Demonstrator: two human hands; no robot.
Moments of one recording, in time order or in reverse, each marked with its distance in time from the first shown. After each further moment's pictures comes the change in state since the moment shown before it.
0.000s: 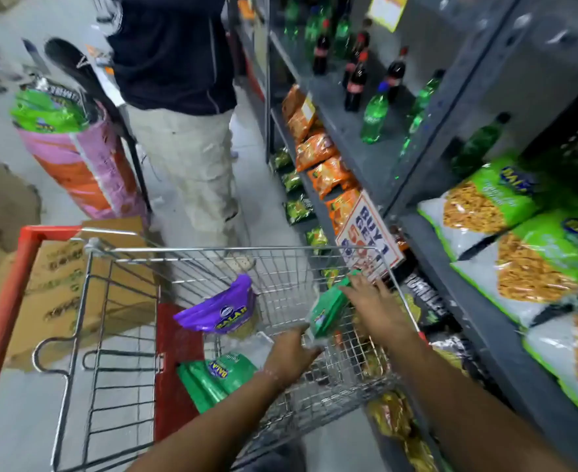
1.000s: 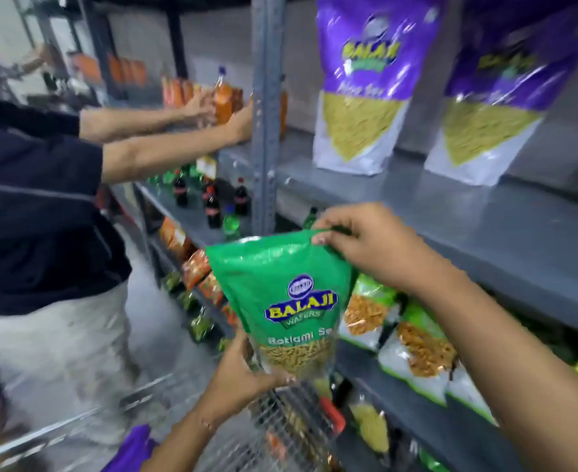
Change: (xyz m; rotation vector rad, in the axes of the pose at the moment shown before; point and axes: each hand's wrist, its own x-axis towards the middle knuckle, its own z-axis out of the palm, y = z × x) left_hand -0.034 0.194 -0.085 -0.560 -0.182 0.552; right_hand -0.210 0.067 -0.302 0.438 0.797 0.121
